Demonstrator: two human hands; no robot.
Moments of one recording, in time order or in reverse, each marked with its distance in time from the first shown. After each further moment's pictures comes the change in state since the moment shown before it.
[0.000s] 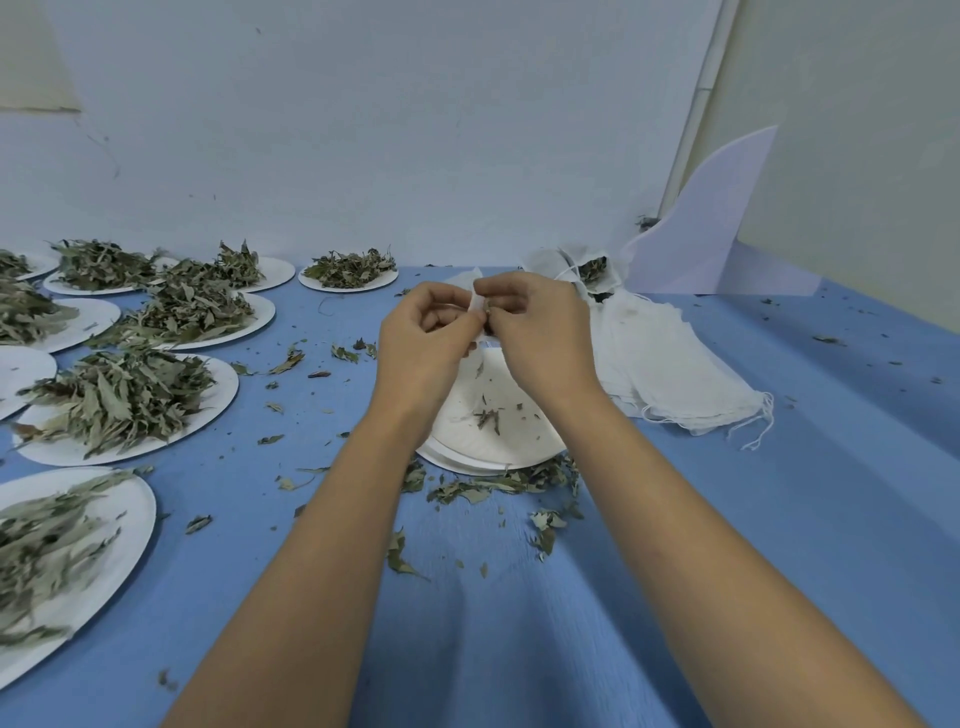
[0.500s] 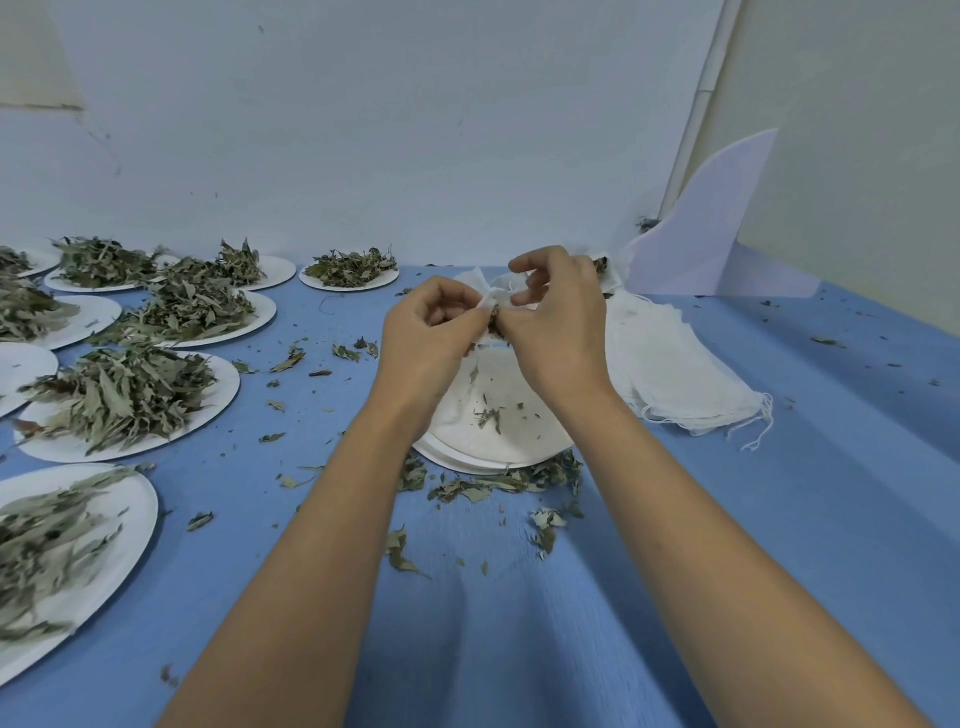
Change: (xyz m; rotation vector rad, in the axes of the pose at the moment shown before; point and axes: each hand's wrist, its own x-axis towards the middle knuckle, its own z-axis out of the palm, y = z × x) left_hand 0.002 0.004 -0.001 0.025 -0.062 0.036; right_hand 0.005 0.004 -0.005 -0.078 0.122 -0.080
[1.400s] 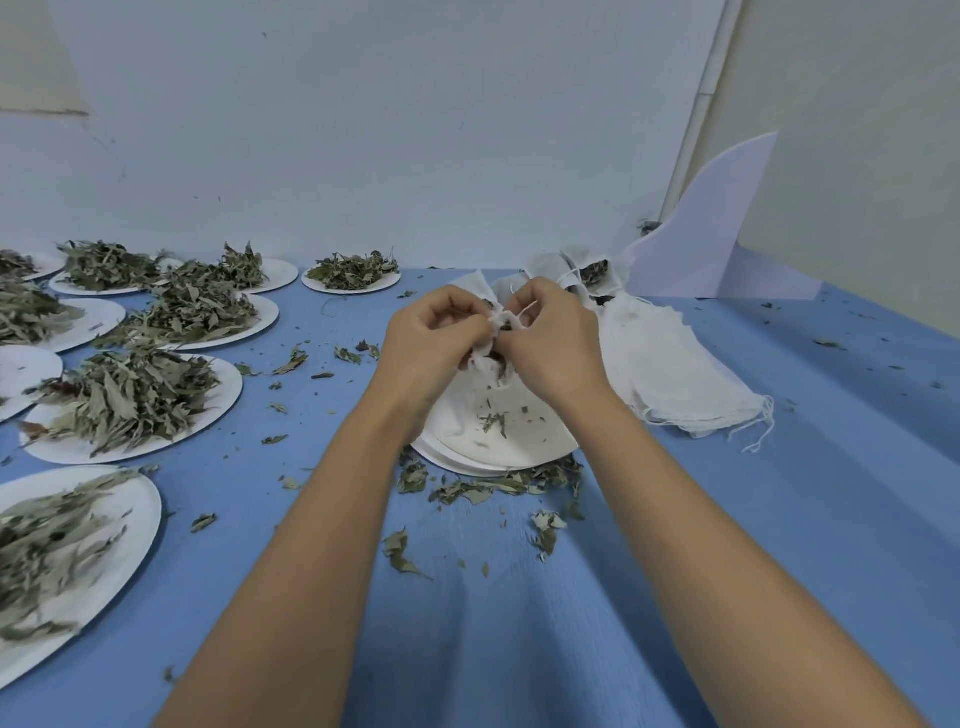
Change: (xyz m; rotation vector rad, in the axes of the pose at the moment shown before) left_hand -0.001 0.005 -0.004 -0.030 -0.085 -0.121; right_hand 0.000 0.007 -0.002 -0.087 -0.149 0.101
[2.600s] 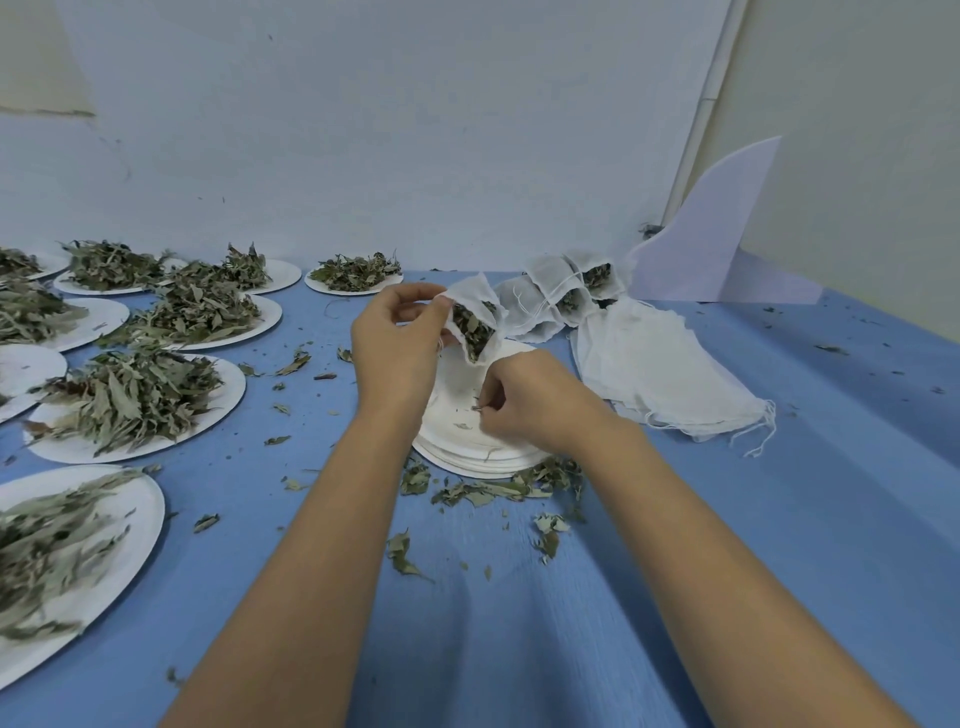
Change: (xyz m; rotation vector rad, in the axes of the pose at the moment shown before) left_hand 0.002 -0.001 -0.005 0.033 0.391 0.026; right_hand -0.010 0.025 0.010 -0.541 -0.491 -0.216
